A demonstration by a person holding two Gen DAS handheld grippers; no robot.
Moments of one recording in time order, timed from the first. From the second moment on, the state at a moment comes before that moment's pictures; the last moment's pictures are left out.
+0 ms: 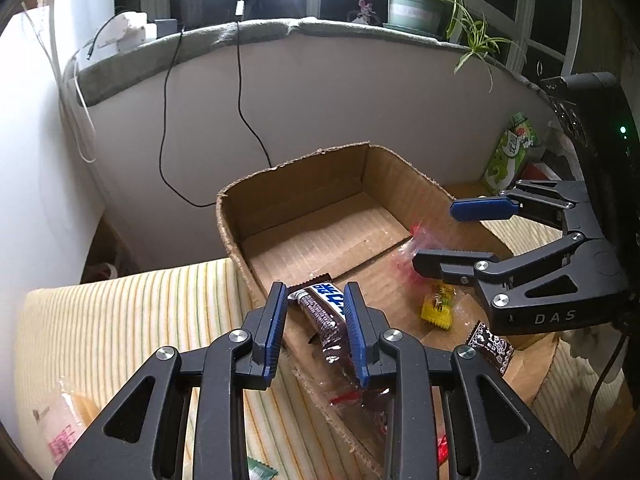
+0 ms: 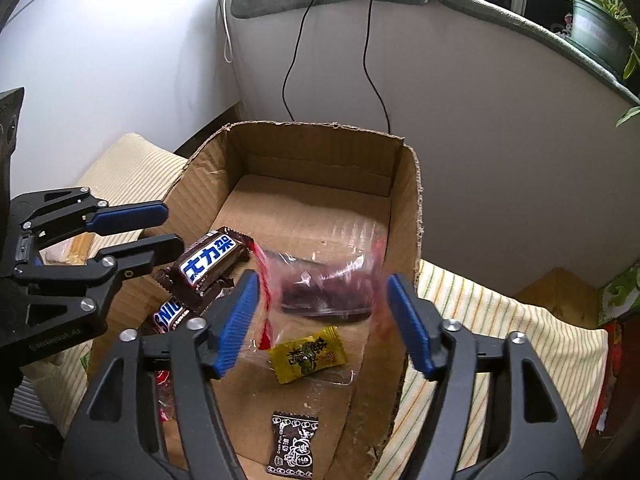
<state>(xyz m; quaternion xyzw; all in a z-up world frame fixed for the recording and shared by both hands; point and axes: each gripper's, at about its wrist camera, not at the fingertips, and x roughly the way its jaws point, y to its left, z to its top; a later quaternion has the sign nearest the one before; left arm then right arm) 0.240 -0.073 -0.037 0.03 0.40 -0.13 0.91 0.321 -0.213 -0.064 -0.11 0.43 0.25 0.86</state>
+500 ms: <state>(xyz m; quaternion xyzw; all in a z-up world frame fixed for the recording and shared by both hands) 0.184 -0.035 0.000 0.00 0.35 -0.12 0.93 0.270 -0.209 -0.031 -0.09 0.40 0.27 0.87</state>
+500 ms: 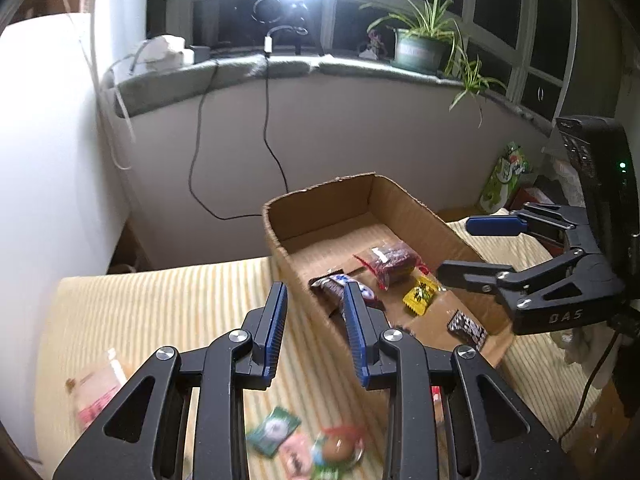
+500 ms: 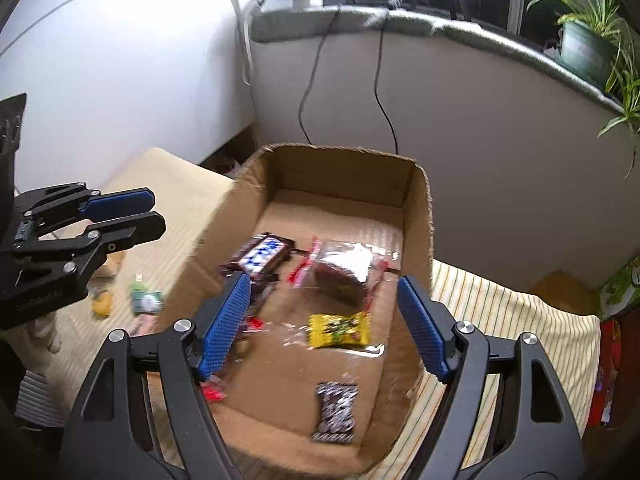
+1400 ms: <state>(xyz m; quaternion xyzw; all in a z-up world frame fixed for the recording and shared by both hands) 0.055 0.077 -0.054 -0.08 0.39 -0.05 0.92 0.121 -0.137 -0.074 -0.03 0.42 0.38 0.82</state>
